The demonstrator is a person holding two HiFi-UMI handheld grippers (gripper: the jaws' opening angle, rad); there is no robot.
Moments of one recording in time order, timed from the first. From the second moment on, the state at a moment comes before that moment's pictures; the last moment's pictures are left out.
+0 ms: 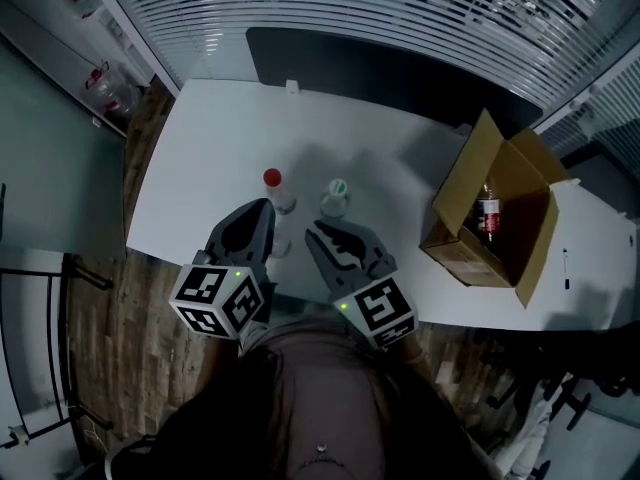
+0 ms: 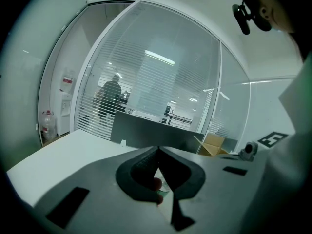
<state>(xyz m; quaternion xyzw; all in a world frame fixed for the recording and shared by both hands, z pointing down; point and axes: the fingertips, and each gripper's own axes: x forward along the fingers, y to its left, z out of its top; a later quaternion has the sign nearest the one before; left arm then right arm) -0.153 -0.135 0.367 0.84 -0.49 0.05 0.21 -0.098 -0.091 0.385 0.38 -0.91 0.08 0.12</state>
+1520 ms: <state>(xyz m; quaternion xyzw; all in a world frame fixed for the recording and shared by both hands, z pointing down) -0.019 -0.112 0.361 0.89 -0.40 0.07 0.20 0.062 -0.075 0.355 0.53 -0.84 0.08 0.08</state>
